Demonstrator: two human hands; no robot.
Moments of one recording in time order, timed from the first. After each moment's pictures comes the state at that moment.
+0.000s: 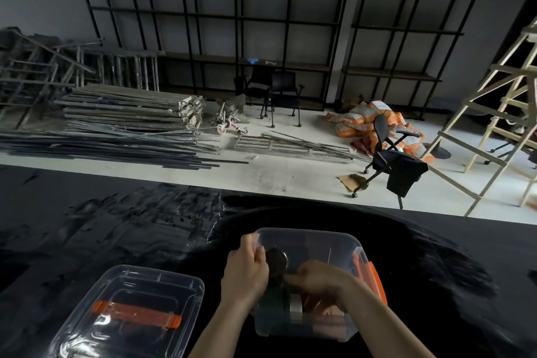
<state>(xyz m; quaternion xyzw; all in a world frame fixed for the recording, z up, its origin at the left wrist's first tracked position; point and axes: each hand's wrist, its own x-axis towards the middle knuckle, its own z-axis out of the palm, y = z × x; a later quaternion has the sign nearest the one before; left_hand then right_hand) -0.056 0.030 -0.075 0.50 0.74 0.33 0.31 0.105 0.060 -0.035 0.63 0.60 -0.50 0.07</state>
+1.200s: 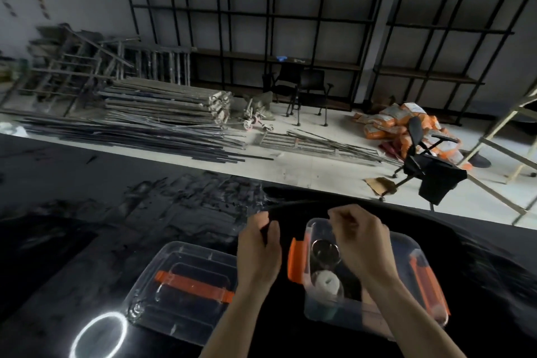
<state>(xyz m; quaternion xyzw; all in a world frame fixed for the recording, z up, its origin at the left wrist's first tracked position) -0.108 0.007 -0.039 0.43 0.71 0.50 0.24 0.056 0.034 0.021 0.59 0.66 -0.21 -0.40</state>
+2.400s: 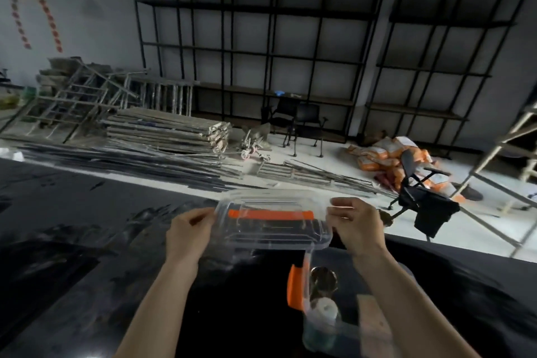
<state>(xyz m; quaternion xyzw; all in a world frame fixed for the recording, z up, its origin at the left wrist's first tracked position) -0.232 -0.005 0.027 0.30 0.73 0.56 0.25 0.036 0.072 0.061 0.60 0.55 -0.36 -0.46</state>
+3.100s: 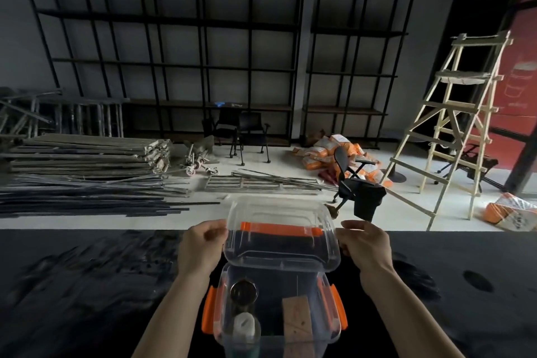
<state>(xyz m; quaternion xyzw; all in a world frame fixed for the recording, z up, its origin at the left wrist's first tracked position) -0.071 0.061 0.037 0.44 0.67 0.52 0.29 0.210 0.067 0.056 0.66 0.35 -0.37 -0.55</state>
